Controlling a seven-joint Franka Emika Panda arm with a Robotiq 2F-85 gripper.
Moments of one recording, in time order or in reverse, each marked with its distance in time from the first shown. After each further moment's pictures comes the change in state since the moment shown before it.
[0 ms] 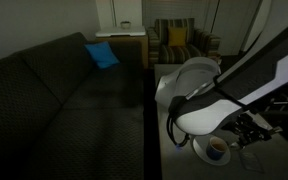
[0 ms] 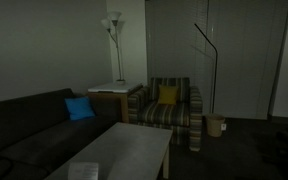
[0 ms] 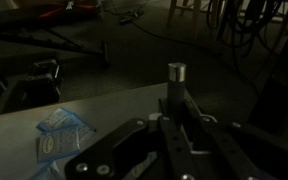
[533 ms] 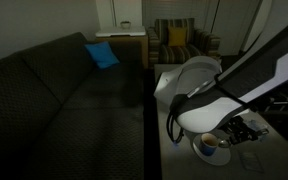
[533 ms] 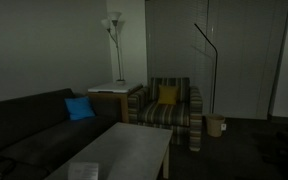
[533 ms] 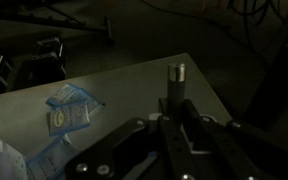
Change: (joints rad) arm -0.011 0.000 0.000 0.001 0.002 0.121 0.026
